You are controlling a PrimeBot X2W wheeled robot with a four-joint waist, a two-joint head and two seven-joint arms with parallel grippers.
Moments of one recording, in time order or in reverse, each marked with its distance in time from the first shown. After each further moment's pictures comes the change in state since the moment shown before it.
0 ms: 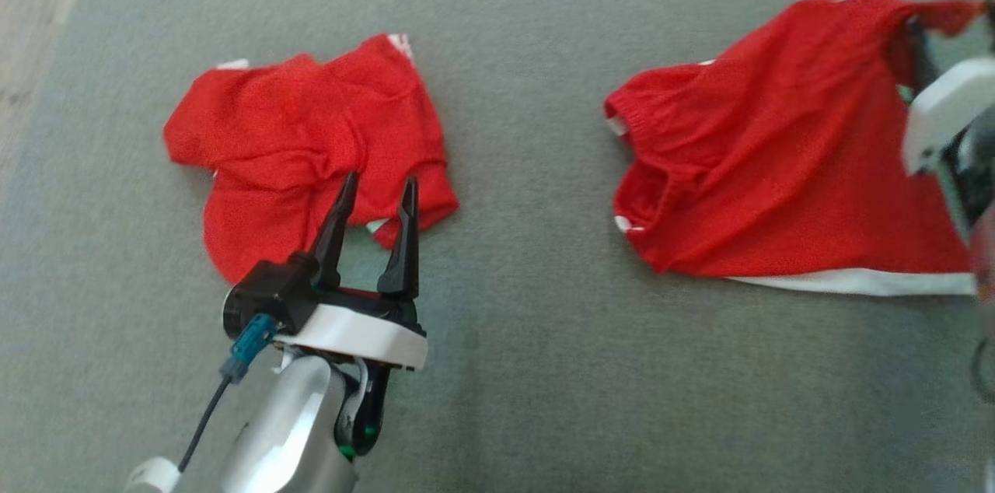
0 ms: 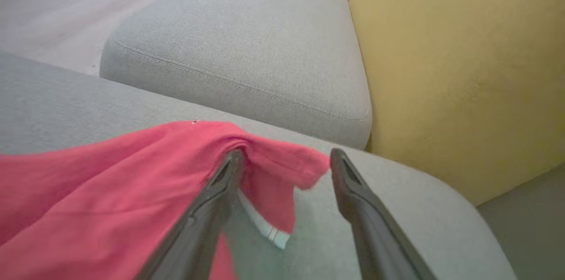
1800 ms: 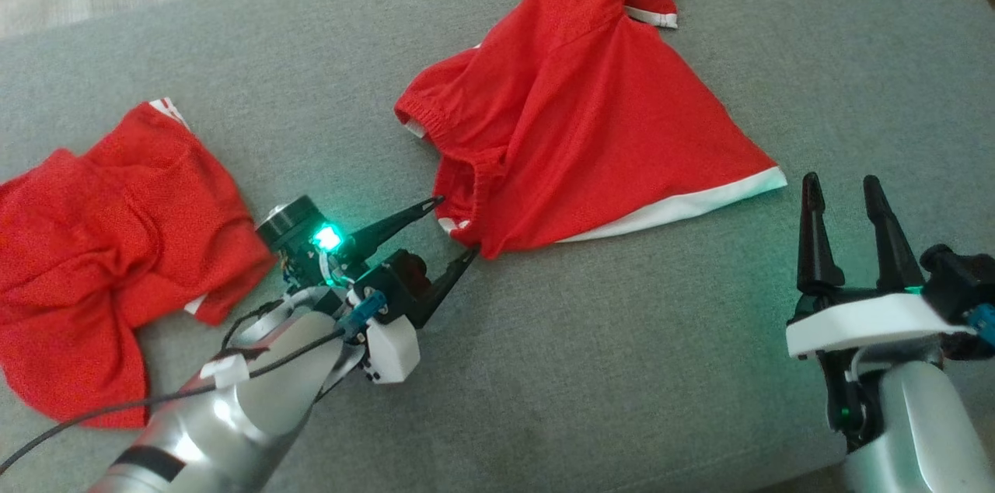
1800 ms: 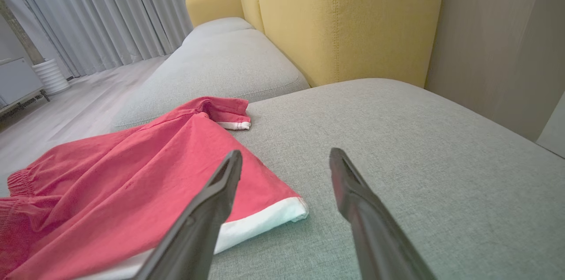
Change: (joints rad) left arm -0.346 0.204 -0.527 0.338 0.337 -0.081 0.022; right arm 0.703 0.285 -0.023 -0.726 0.415 0.000 -0.156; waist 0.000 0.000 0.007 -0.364
